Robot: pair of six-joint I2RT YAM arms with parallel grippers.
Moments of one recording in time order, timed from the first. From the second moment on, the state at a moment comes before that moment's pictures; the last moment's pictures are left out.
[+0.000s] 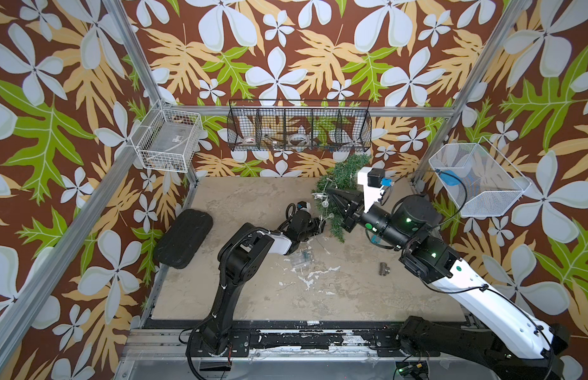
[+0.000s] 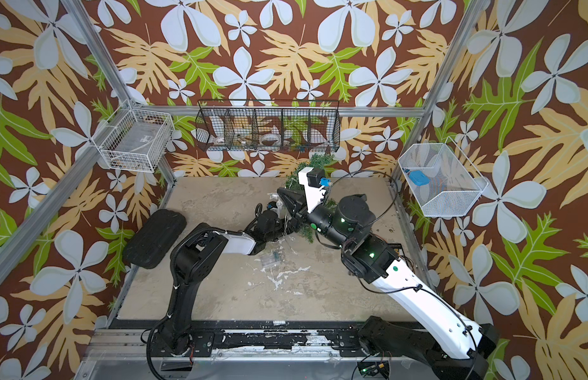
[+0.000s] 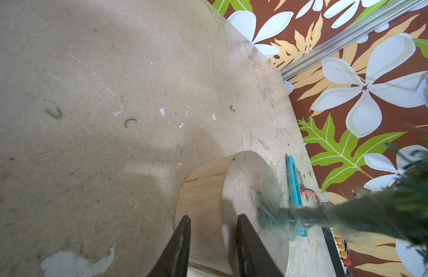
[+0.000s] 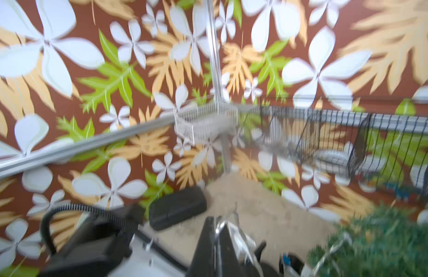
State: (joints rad) left arm -0.64 2.19 1.19 0.52 0.10 -0.83; right arm 0.76 1.12 1.32 -0.06 -0.11 0.14
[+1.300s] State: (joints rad) left arm -0.64 2.18 1.18 0.54 0.10 -0.83; right arm 0.64 1.24 0.91 0.04 0.14 0.32
